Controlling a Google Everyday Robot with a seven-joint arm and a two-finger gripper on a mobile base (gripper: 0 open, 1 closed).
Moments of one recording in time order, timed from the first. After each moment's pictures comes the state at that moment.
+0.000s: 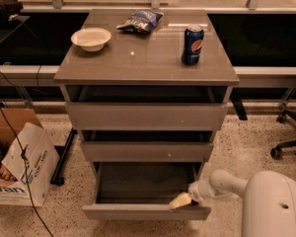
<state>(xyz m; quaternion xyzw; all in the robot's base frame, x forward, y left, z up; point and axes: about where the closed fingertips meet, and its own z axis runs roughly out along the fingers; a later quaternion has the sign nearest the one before) 0.571 -0.185 0.207 -0.31 0.90 0.25 0.20</state>
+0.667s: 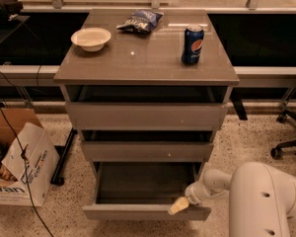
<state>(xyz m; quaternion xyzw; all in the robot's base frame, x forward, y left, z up) 0.554 -0.173 0.193 -0.35 0.90 0.23 0.15</state>
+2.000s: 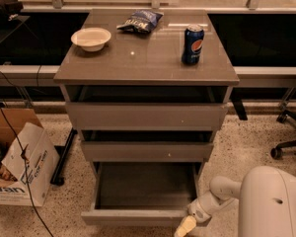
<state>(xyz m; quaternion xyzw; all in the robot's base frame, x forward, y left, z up) 0.433 -0.161 0.216 -0.40 0.84 0.36 0.04</state>
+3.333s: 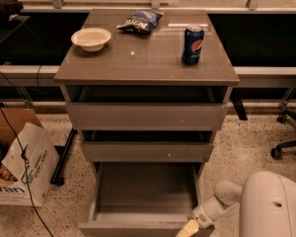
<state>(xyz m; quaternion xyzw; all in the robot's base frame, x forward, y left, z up) 0.410 -0.165 0.216 -0.33 0.85 0.41 0.00</state>
